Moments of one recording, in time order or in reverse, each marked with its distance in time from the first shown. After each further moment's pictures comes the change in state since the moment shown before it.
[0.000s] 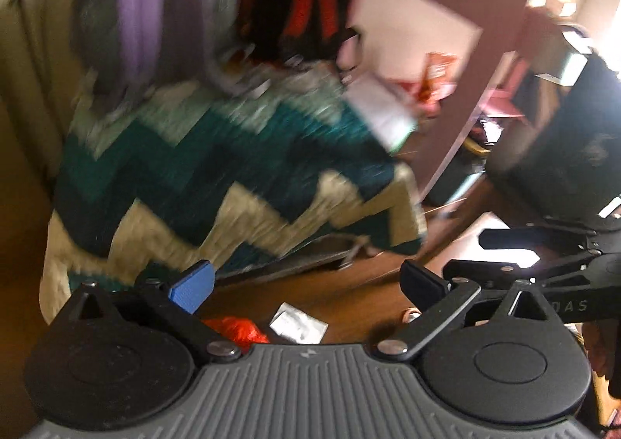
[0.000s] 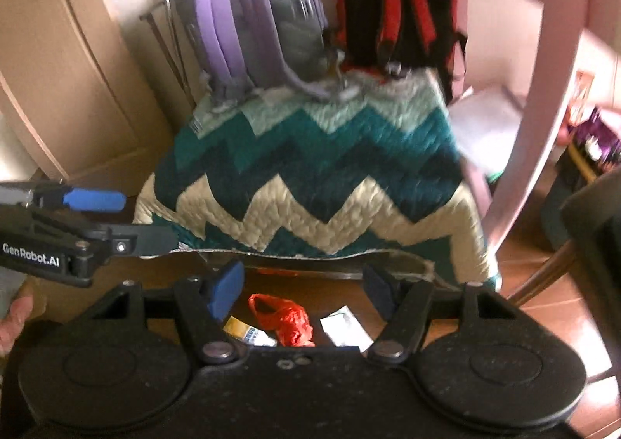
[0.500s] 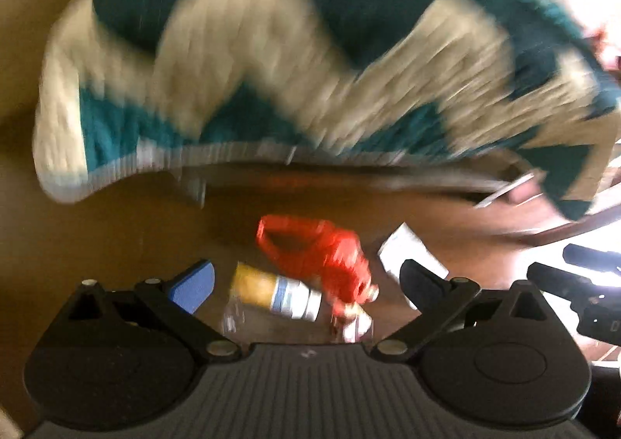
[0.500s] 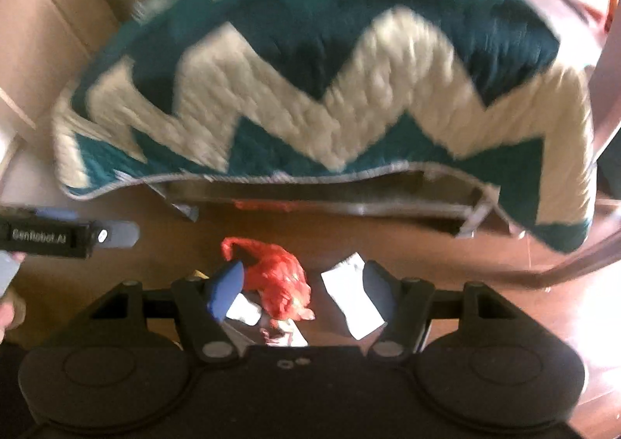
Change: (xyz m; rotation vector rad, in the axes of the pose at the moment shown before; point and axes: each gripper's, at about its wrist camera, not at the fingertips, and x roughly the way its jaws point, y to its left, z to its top) left arm 0.194 0.115 -0.095 -0.323 0.333 0.276; right arm 0.215 -0.029 -0.067 0.016 0.235 -0.021
